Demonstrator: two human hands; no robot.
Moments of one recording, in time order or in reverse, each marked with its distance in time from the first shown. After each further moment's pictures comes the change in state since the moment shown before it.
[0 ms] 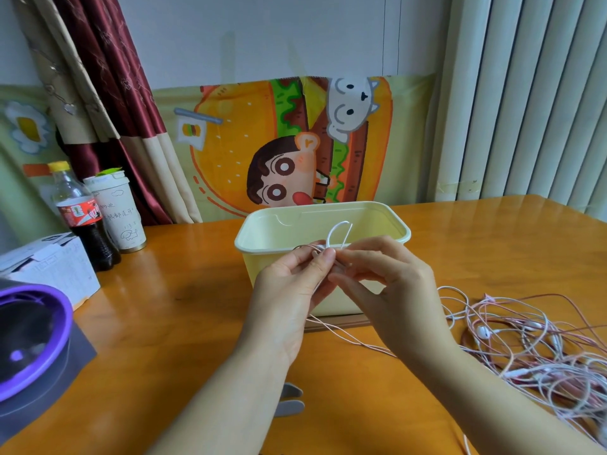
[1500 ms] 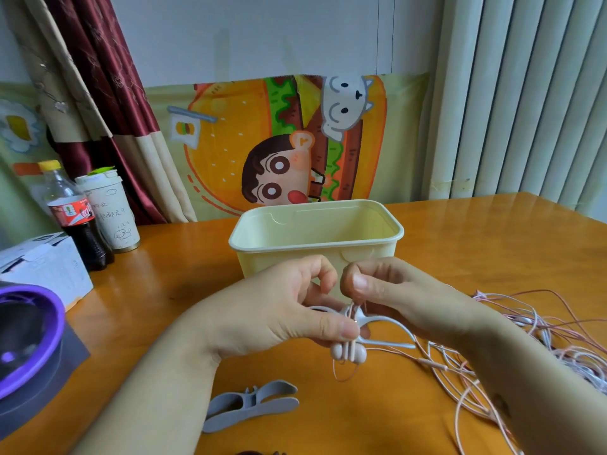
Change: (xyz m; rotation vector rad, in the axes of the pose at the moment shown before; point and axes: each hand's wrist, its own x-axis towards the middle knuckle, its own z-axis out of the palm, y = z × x) left_hand -0.011 0.049 -0.019 0.535 -0.746 -0.135; right_hand 0.018 0.000 -0.035 0.671 -0.788 0.523
